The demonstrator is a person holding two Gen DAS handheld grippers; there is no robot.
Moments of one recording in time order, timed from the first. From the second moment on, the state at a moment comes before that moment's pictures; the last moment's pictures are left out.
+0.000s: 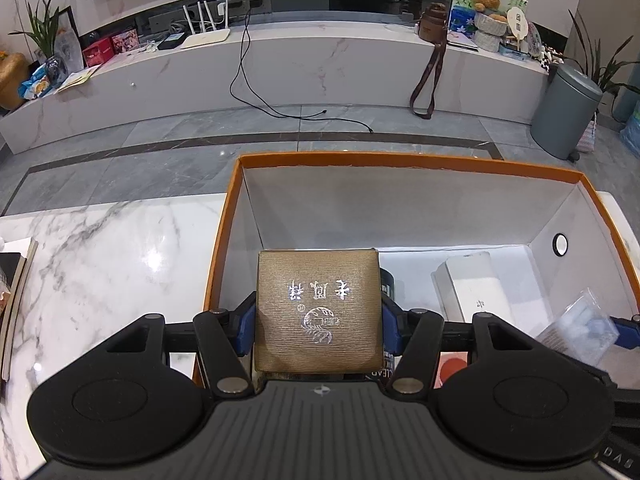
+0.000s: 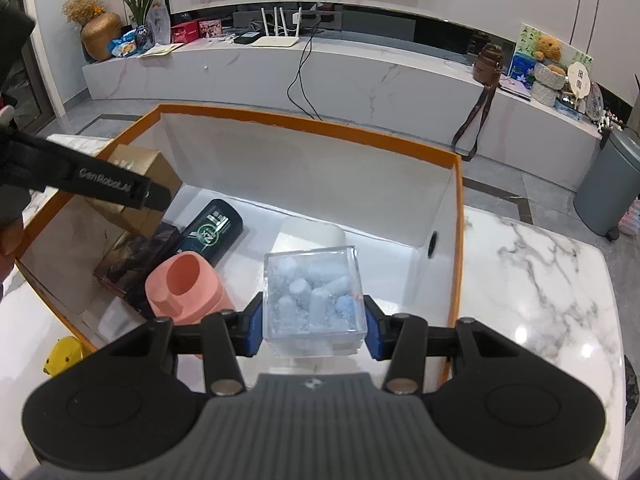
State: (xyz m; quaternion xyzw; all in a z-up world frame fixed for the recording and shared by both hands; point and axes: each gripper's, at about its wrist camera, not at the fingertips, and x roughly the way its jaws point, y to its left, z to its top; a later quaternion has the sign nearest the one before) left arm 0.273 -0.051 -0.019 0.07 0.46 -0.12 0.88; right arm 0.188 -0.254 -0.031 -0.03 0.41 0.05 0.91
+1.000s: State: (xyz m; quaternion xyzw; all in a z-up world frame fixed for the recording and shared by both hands) left arm 0.277 -0.044 -0.008 0.06 0.45 -0.11 0.88; right arm 0.196 -0.253 -0.021 -0.03 0.40 0.04 0.92
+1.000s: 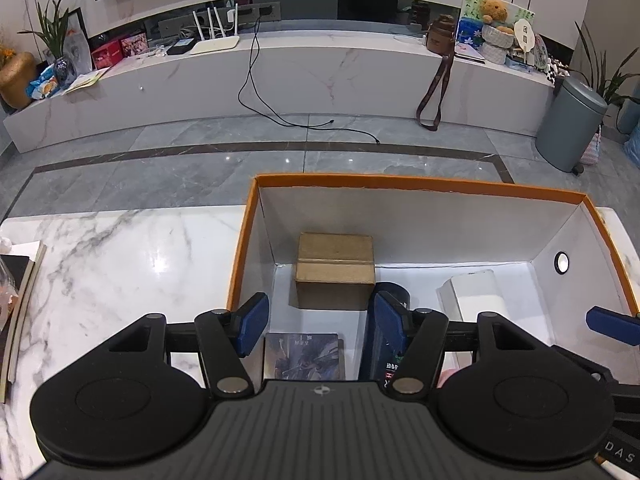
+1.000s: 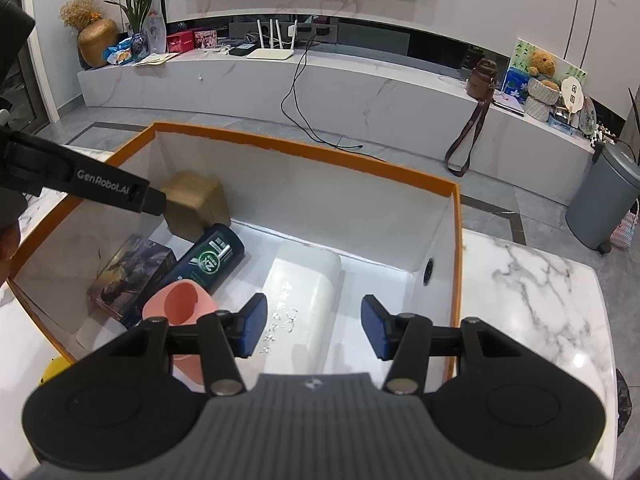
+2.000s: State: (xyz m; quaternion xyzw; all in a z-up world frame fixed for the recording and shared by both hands) left arm 0.217 -0.026 0.029 0.07 0.42 -0.13 0.90; right arm 0.147 -0.262 0.022 -0.05 0.36 0.04 0.93
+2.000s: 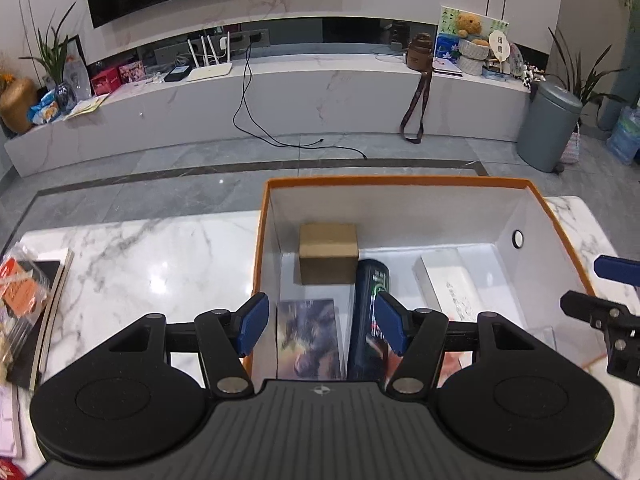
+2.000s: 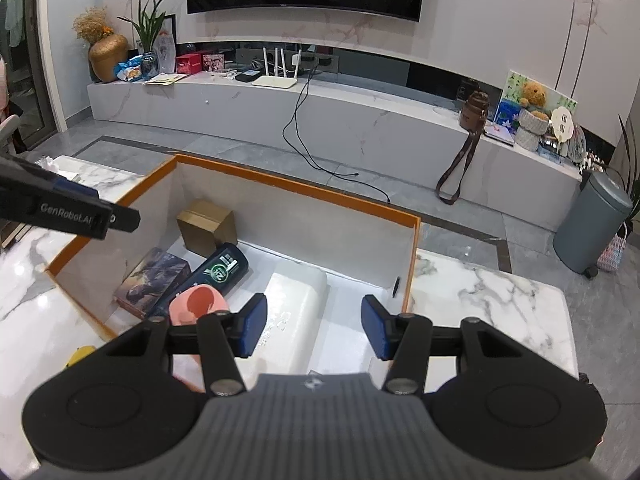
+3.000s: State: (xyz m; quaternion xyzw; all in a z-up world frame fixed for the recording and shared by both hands) left arm 0.110 0.020 0.024 0.10 0.40 -0.13 0.90; right arm 0.053 -0.241 0.021 -0.10 0.37 0.08 0.92
